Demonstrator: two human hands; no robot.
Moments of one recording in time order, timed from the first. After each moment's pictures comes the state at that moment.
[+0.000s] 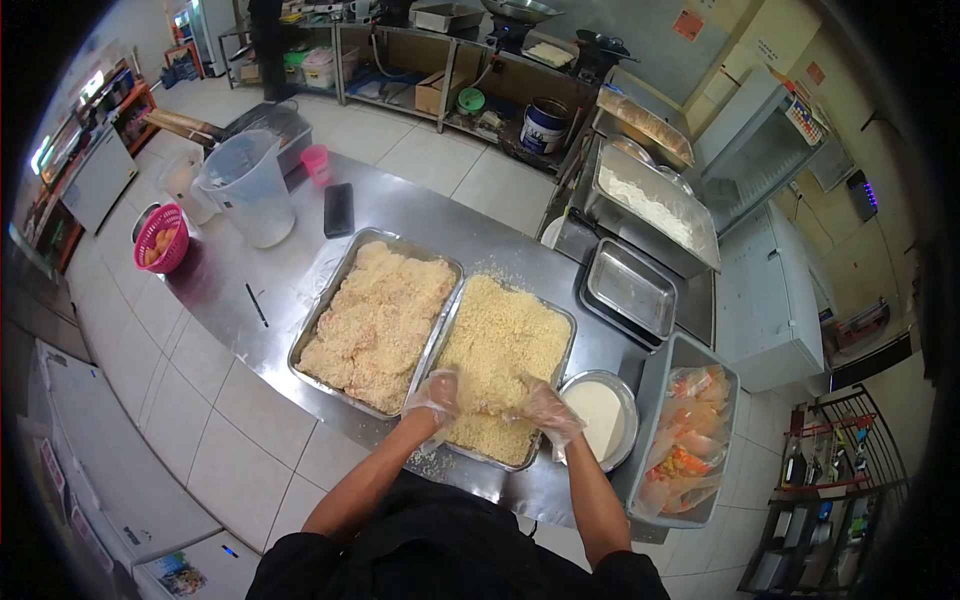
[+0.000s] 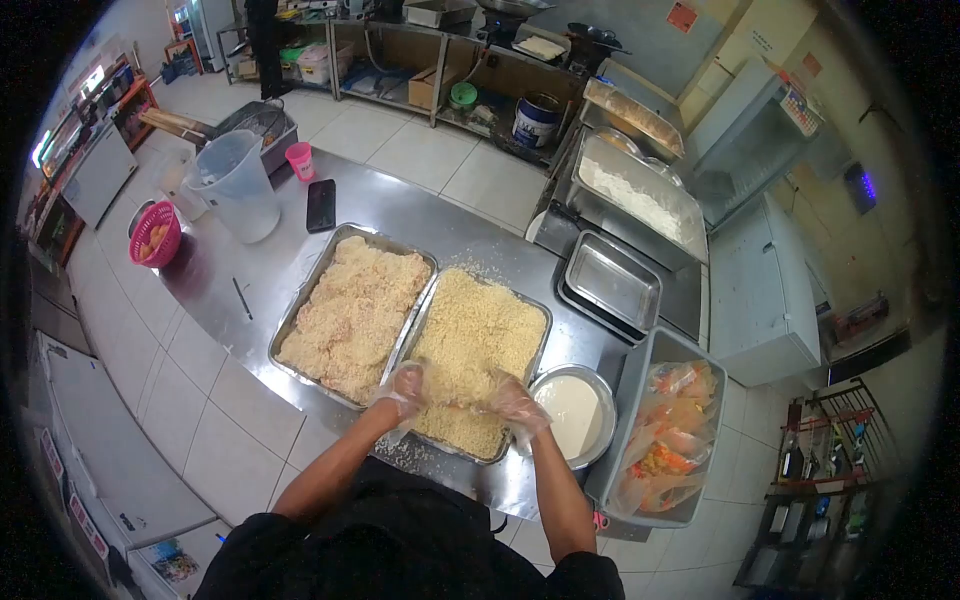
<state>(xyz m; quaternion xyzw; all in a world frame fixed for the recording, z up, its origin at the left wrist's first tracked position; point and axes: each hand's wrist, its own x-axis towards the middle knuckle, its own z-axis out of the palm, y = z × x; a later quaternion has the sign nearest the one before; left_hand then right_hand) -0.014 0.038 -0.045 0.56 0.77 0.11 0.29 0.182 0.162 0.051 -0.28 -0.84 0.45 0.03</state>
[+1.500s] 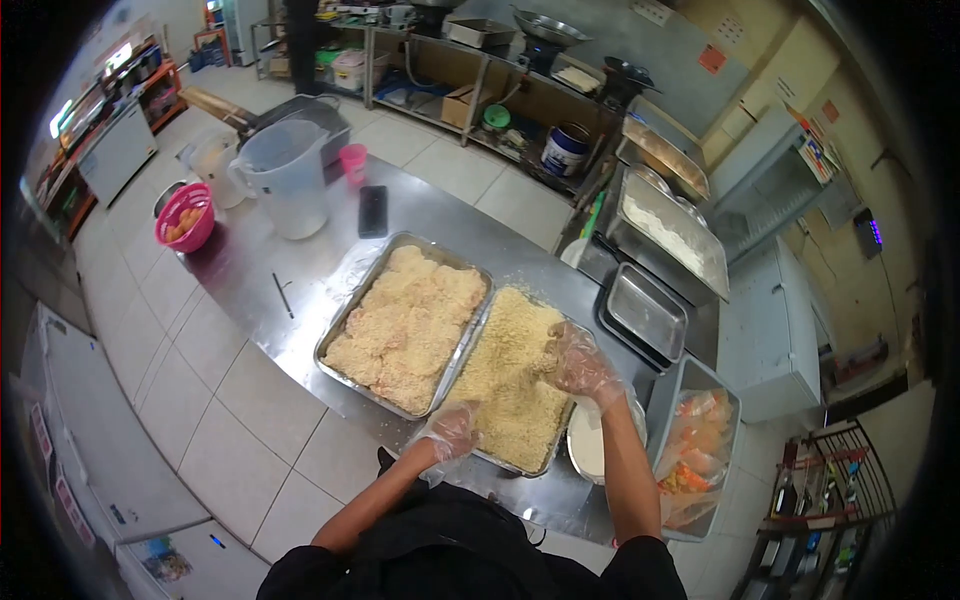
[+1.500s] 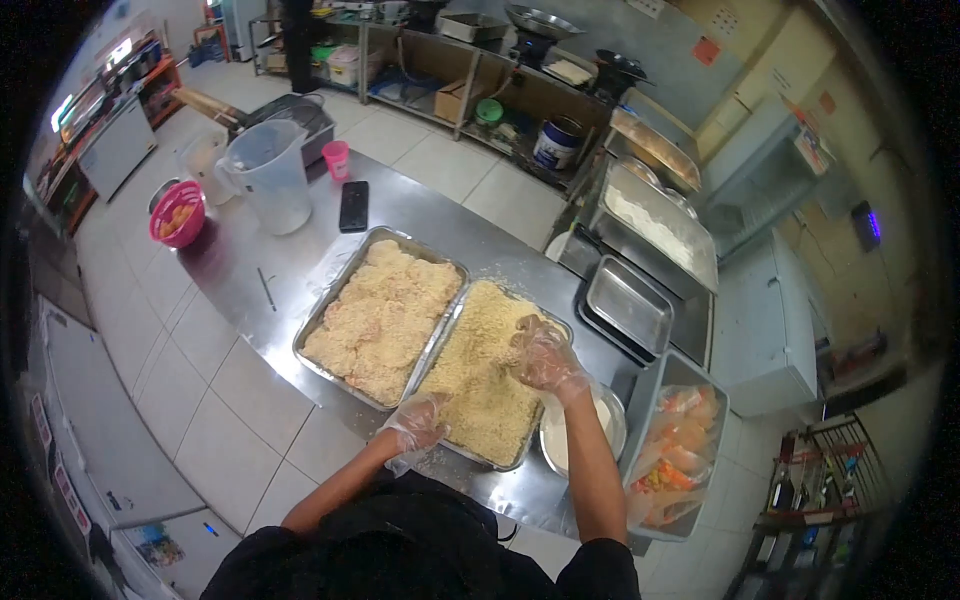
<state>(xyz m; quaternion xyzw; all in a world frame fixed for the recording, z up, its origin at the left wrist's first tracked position) -0.005 -0.040 -0.023 0.59 0.71 0.25 0.30 0.138 0.222 0.102 -0.14 -0.98 0.13 0.00</state>
